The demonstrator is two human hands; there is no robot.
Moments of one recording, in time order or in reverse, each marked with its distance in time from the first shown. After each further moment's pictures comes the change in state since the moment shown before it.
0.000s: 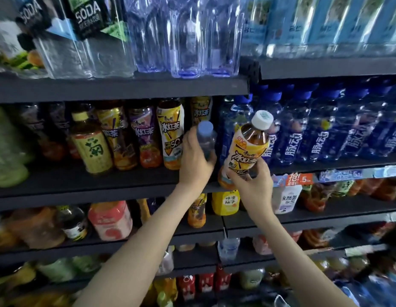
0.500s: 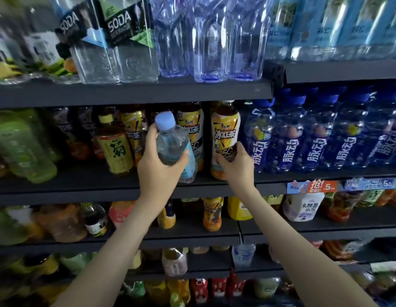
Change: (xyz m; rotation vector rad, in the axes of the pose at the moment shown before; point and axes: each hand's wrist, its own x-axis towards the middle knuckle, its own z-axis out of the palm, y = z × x) left_hand -0.016 -0.021 -0.113 -0.139 0.158 -0.145; right_hand 0.034 -0.023 0.075 -0.185 -0.153 -0.042
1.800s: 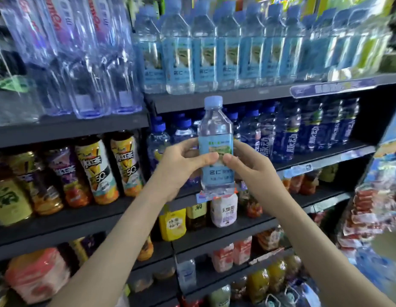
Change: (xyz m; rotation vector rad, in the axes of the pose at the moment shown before) left_hand -0.032 0.183 0.132 -0.567 -0.807 -0.218; right_hand -0.054 -0.028 -0.264 0.353 -0.133 -0.059
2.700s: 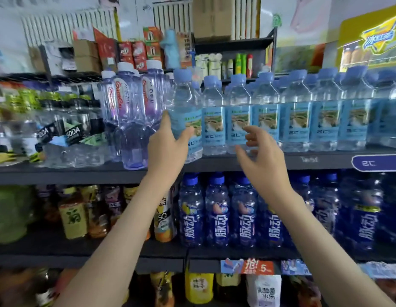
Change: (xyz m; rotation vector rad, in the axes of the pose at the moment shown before) left_hand 0.079 0.093 -0.032 0.771 0.871 0.340; right_hand 0.151 -0.038 -0.022 -0.349 0.102 -0.436
